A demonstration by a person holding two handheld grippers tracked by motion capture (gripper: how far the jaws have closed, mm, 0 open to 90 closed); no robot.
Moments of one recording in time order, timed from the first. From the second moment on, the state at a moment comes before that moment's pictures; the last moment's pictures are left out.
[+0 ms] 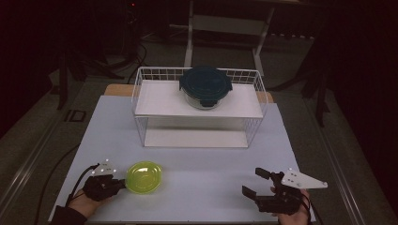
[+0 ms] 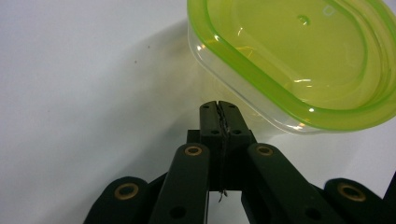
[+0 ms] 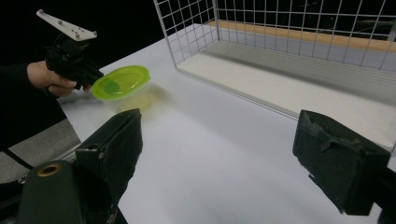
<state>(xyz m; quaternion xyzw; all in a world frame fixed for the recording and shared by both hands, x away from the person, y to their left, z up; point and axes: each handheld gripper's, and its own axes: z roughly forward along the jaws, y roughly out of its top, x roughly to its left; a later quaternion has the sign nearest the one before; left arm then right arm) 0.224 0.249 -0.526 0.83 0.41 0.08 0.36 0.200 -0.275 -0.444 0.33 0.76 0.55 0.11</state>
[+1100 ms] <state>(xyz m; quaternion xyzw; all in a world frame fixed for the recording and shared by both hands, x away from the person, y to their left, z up) 0.250 0.188 -0.526 0.86 0.36 0.04 0.36 0.201 -0.275 -0.444 0.33 0.76 0.55 0.11</state>
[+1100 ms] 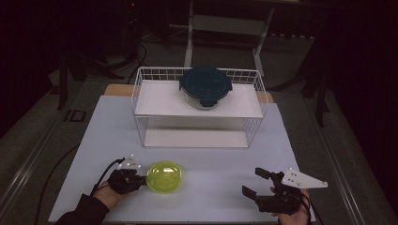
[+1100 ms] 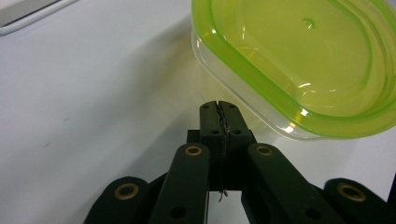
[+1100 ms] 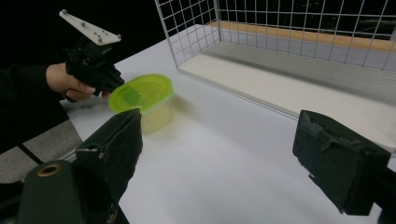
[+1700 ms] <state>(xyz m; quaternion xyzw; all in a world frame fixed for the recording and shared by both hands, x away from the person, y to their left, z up) 0.262 0.143 -0.528 0.86 0.34 0.02 0.37 0.201 -0.276 -0.445 0.33 0.76 0.56 0.11</state>
